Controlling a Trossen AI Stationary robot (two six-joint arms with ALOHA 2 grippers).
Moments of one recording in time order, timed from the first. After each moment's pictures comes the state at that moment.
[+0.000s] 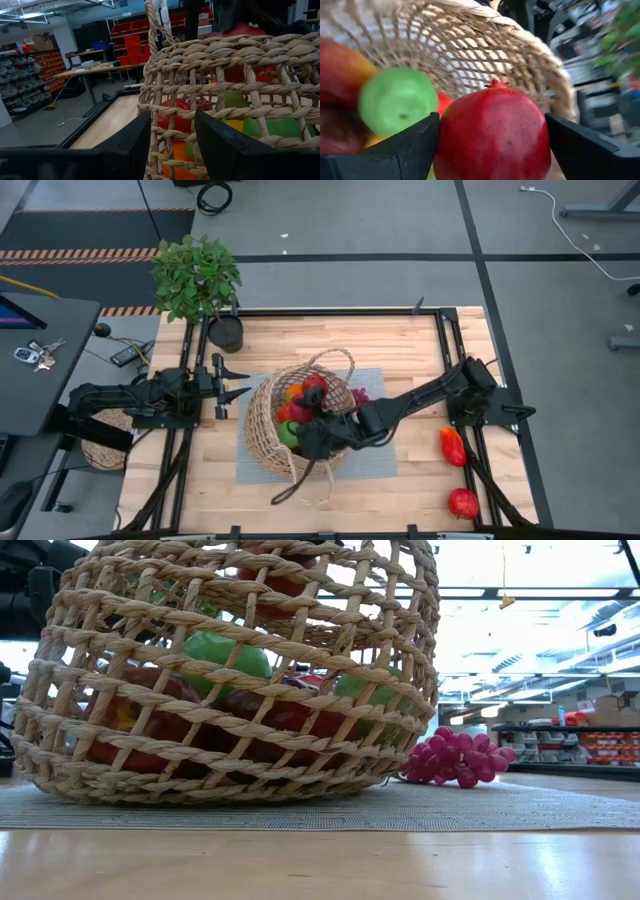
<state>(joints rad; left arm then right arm) 0.04 0.05 0.01 0.10 -0.12 0.17 0.37 1.98 1.78 -0.61 0.72 -0.40</state>
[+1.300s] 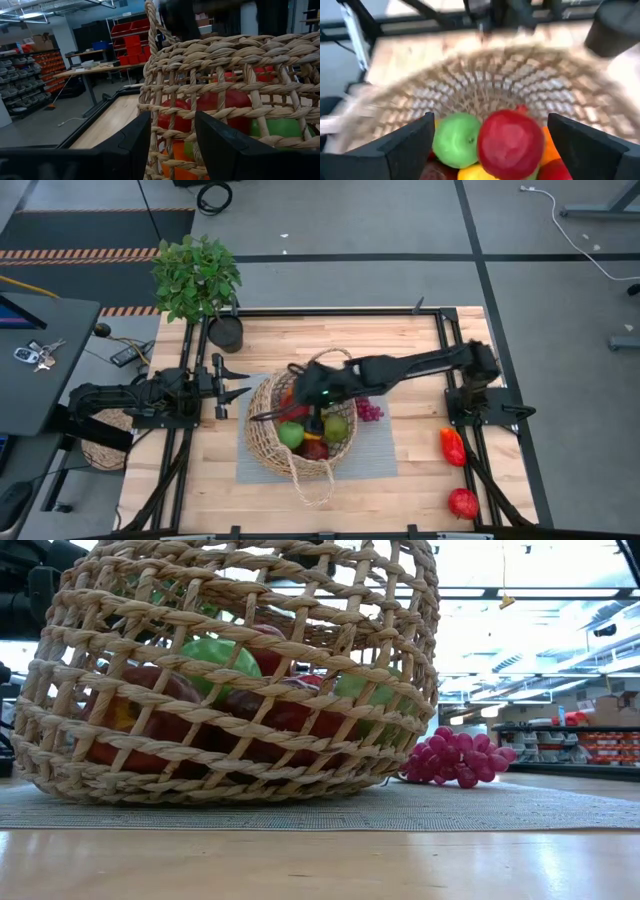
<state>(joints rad) 0.04 0.05 0.01 0.10 -0.12 0.17 0.14 1.90 1.78 -0.59 0.08 0.18</state>
